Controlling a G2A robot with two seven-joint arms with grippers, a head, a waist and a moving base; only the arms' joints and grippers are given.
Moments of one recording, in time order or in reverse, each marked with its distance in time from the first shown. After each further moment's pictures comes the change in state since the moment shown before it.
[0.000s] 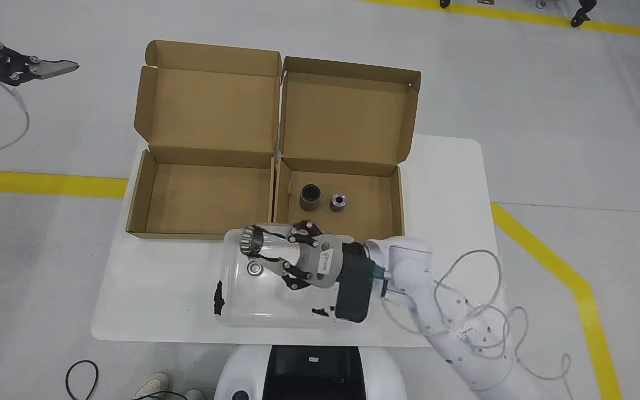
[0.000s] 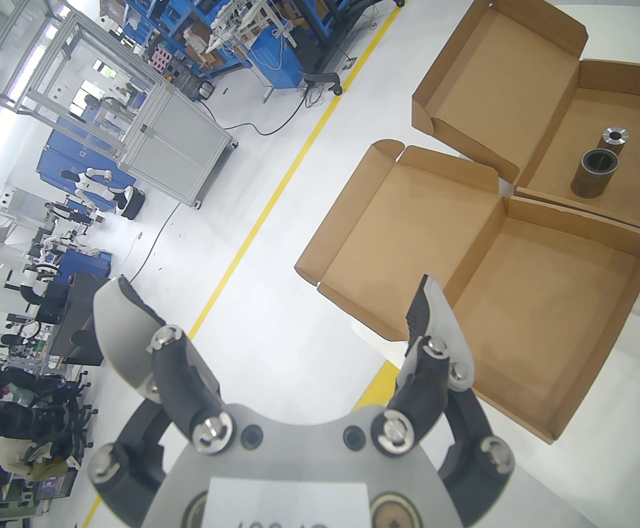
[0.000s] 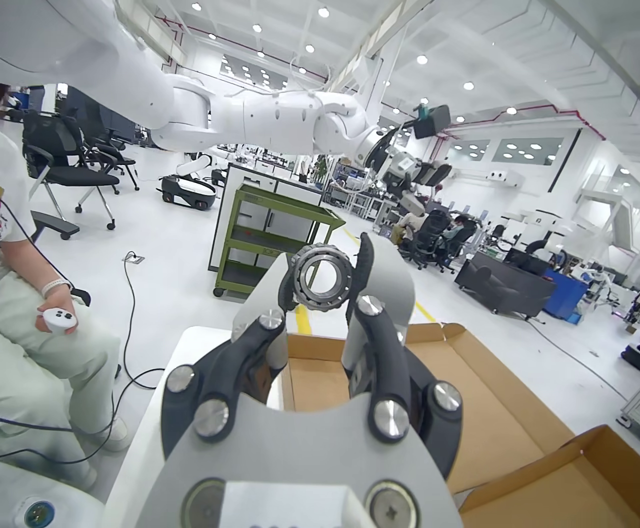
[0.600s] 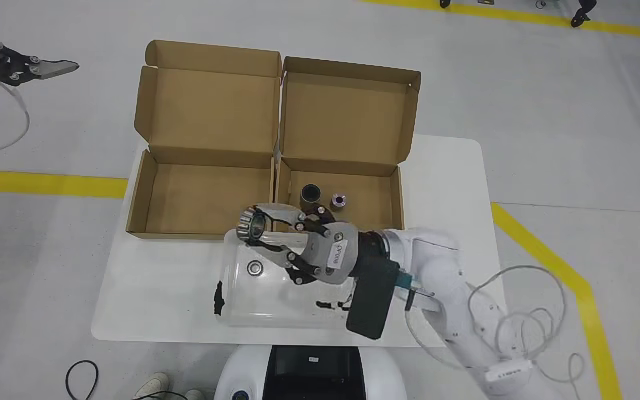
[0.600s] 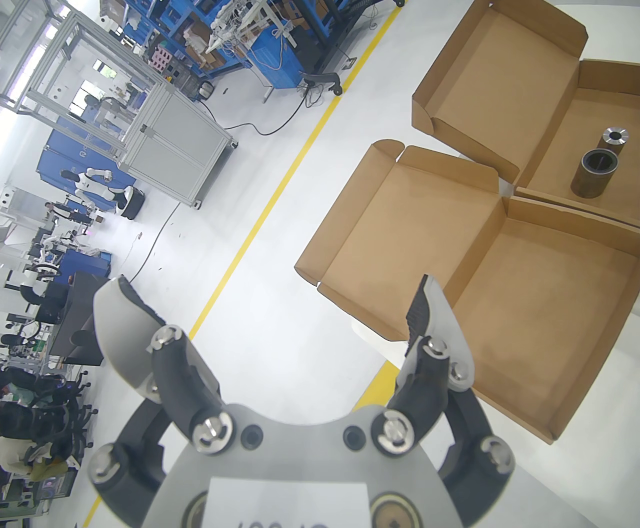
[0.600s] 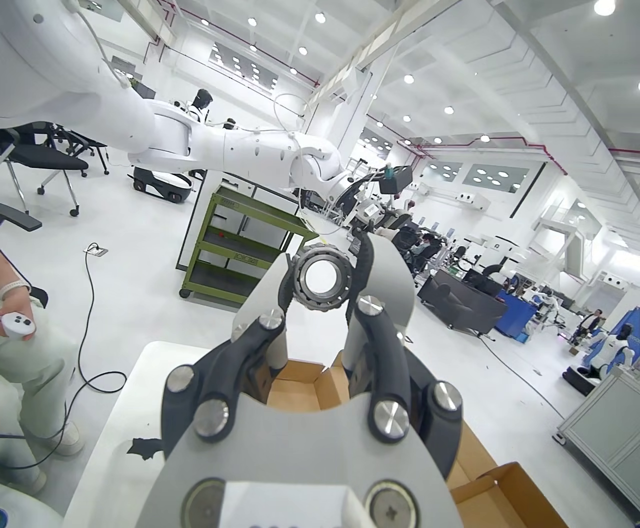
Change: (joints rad) left arm 0.000 0.000 0.000 0.000 0.000 0.000 0.000; right arm 0.010 0.007 0.065 -0.177 0.068 0.024 0.175
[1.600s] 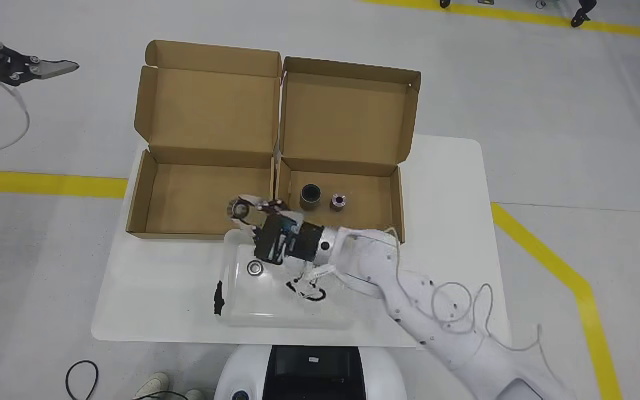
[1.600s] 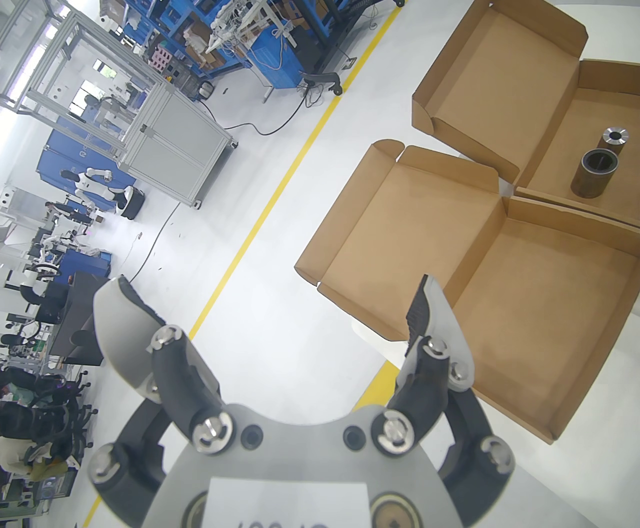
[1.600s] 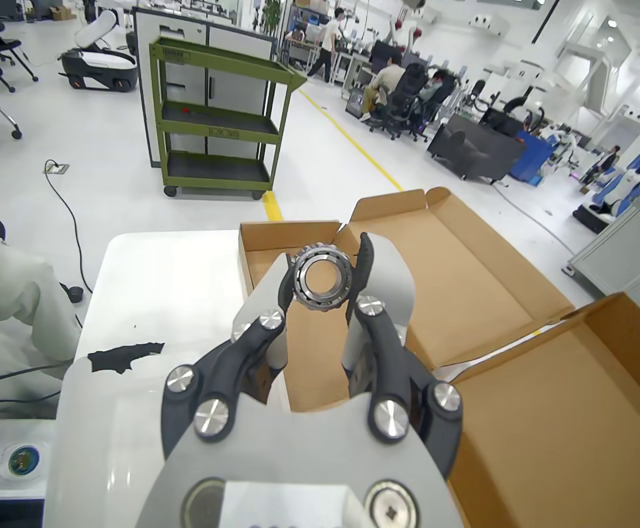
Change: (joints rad) left arm 0.000 0.000 0.000 0.000 0.000 0.000 0.000; right arm 0.146 -0.100 -0.245 0.421 0.054 0.251 0.319
